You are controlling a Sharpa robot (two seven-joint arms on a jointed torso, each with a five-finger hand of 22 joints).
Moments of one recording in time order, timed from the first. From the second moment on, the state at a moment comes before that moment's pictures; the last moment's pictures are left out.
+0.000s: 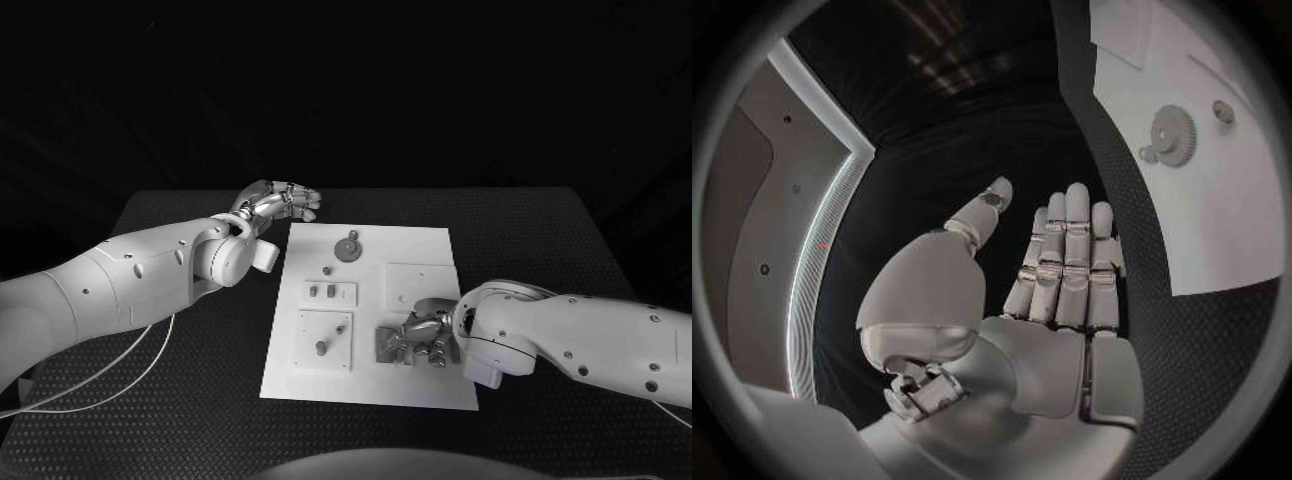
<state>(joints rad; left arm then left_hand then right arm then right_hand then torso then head) 1.20 -0.65 -0.11 1.11 -0.13 -0.18 0.36 1.05 -0.06 0.40 -0.29 0.08 0.88 0.16 0.31 0.47 1.21 0.12 0.07 0.16 1.04 0.06 0.59 0.36 0.02 0.77 -0.04 0.45 1.29 1.18 -0.76 -0.24 1.64 -0.83 -0.05 -0.57 0.67 -0.24 0.72 -0.13 0.05 1.01 0.10 0.32 0.53 1.10 -0.01 1.12 1.18 1.24 -0.11 1.31 1.06 0.25 1.22 -0.02 0.86 1.31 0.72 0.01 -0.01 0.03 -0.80</state>
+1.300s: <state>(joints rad) 1.20 -0.65 -0.11 1.11 -0.13 -0.18 0.36 1.05 -0.06 0.40 -0.29 0.08 0.88 0.16 0.31 0.47 1.21 0.12 0.07 0.16 1.04 0.06 0.59 0.36 0.02 0.77 -0.04 0.45 1.29 1.21 -0.87 -0.24 1.70 -1.06 -0.17 -0.37 0.84 -0.27 0.64 -0.25 0.09 0.93 0.12 0.28 0.53 1.06 0.02 1.11 1.19 1.21 -0.09 1.29 1.07 0.25 1.19 -0.02 0.86 1.31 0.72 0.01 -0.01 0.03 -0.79</state>
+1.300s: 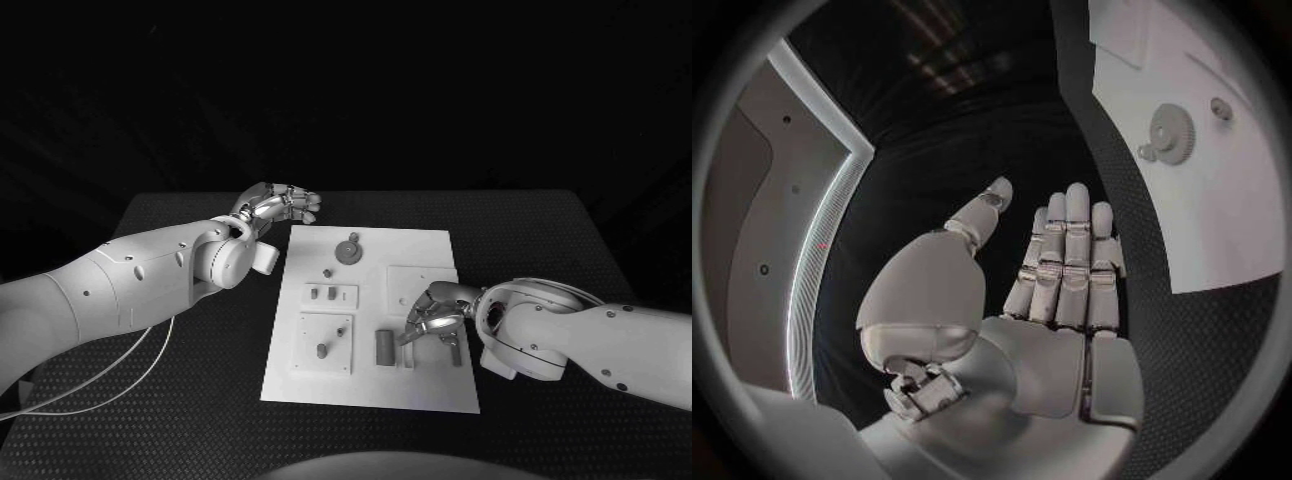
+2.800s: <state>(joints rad) 1.19 -0.64 -0.11 1.09 -0.13 -0.18 0.36 1.05 -0.06 0.40 -0.29 0.08 0.88 0.17 0.31 0.46 1.21 0.12 0.07 0.16 1.04 0.06 0.59 0.37 0.02 0.77 -0.04 0.45 1.30 1.19 -0.76 -0.25 1.65 -1.85 -0.22 0.03 1.30 -0.30 0.87 -0.29 0.05 0.75 -0.02 0.25 0.51 0.85 0.02 1.16 1.16 0.98 -0.06 1.29 1.11 0.26 0.96 0.07 0.83 1.31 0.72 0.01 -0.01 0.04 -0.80</state>
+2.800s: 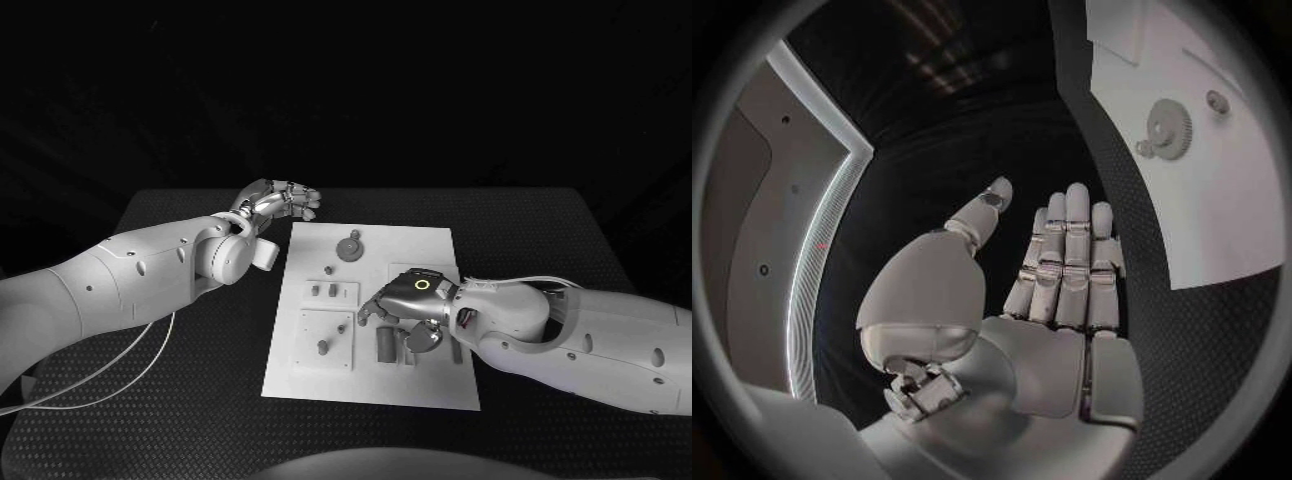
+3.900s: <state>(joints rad) 1.20 -0.65 -0.11 1.09 -0.13 -0.17 0.36 1.05 -0.06 0.40 -0.29 0.08 0.88 0.17 0.31 0.47 1.20 0.12 0.07 0.16 1.04 0.06 0.58 0.37 0.02 0.77 -0.04 0.45 1.30 1.15 -0.74 -0.24 1.60 -1.89 -0.16 0.01 1.30 -0.29 0.90 -0.28 0.05 0.82 0.05 0.32 0.53 0.84 0.02 1.22 1.15 0.98 -0.06 1.33 1.11 0.26 0.96 0.07 0.88 1.31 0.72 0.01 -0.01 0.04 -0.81</state>
